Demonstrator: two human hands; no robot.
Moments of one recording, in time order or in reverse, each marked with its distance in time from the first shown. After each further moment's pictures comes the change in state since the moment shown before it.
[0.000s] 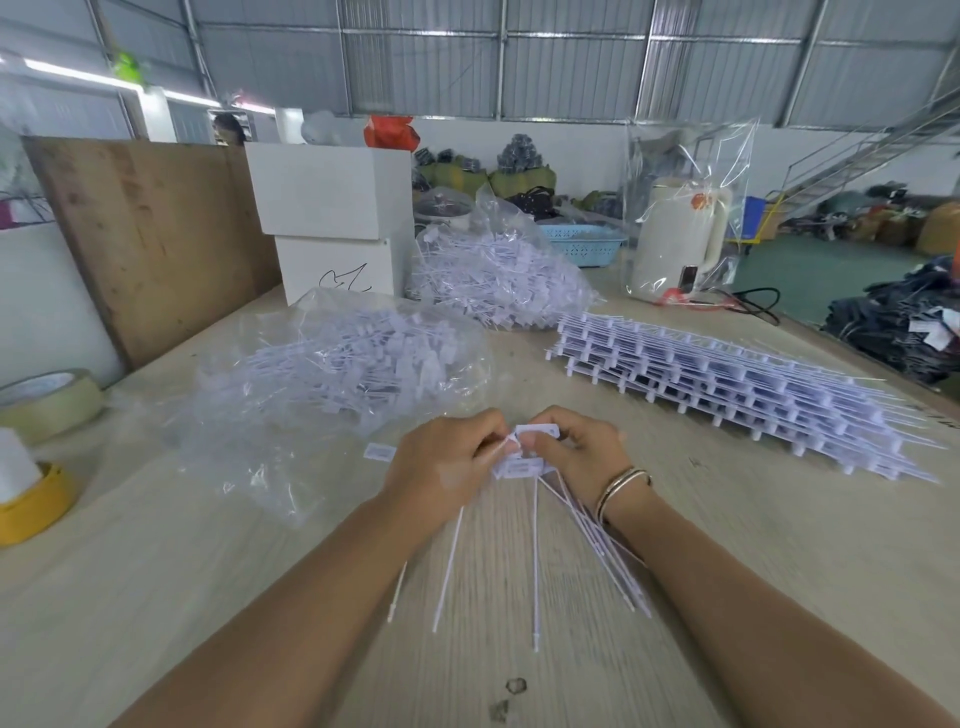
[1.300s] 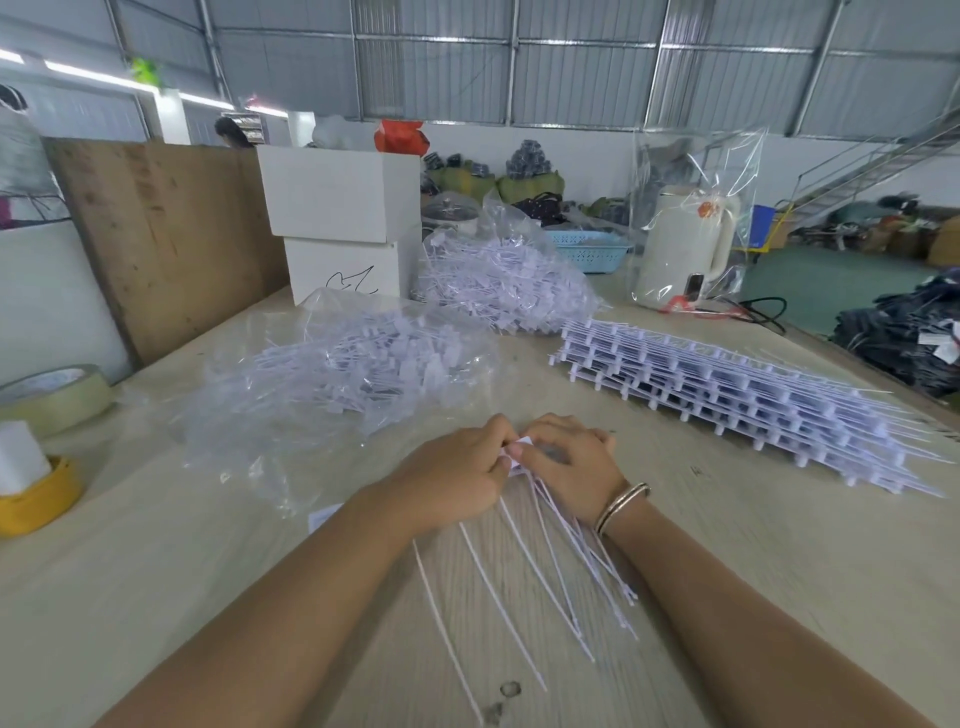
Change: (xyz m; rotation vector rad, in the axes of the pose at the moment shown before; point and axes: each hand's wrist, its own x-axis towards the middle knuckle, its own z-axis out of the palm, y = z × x) left_hand 0.000 0.016 -0.011 -0.005 -0.374 -0.047; right_hand 0.000 -0.002 0.002 -0.261 -0.010 -0.159
